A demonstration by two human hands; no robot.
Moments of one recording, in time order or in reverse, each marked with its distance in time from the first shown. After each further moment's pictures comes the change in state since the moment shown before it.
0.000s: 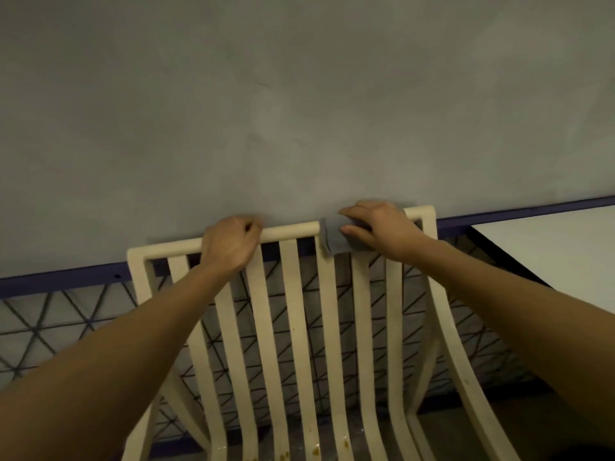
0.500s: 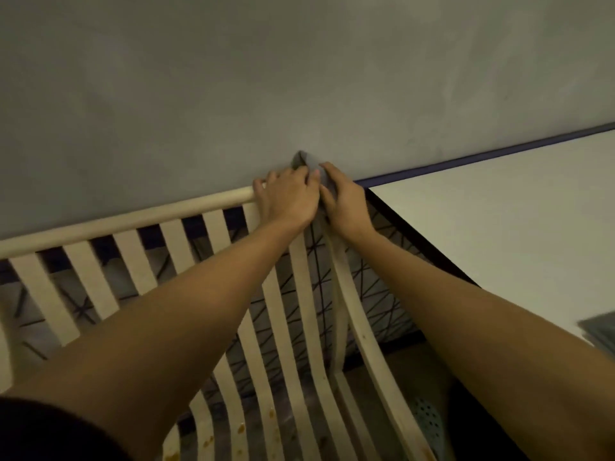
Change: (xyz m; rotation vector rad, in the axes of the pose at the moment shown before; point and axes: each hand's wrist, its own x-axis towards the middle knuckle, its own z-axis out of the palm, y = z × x) left_hand 0.011 0.219 0.086 0.024 -0.023 0.141; right_hand -0.053 0.049 0.007 0.533 0.447 0.387
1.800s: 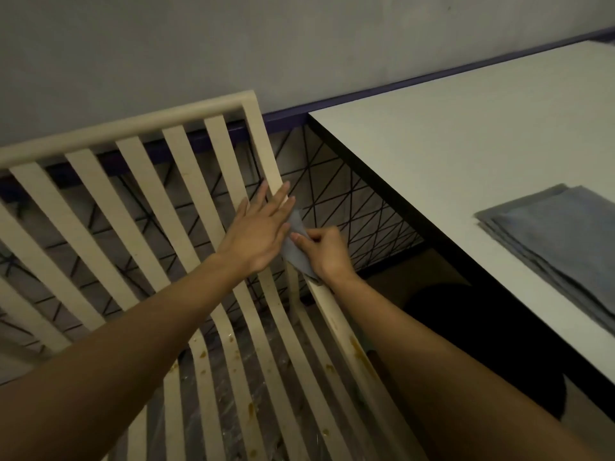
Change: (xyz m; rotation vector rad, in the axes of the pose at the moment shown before) left_hand -0.147 0.013 0.095 0.015 -0.469 0.473; right_hand -0.201 0.083 -0.036 0.284 -0.037 0.597
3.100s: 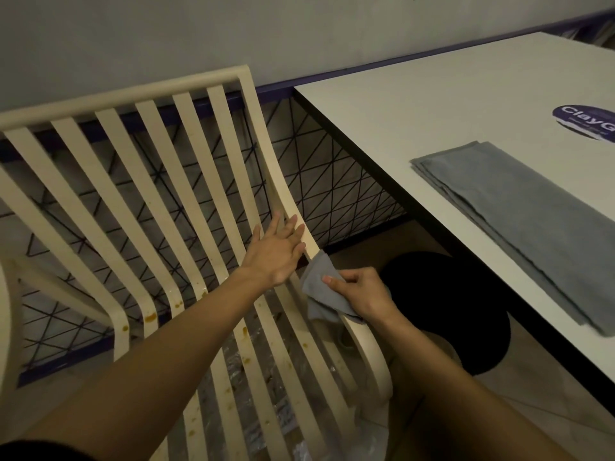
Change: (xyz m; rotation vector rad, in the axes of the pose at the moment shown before) left_hand -0.105 0.103 0.010 -0.065 -0.281 -0.085; right_hand -0.189 0.009 -0.090 -0.125 -0.076 0.266
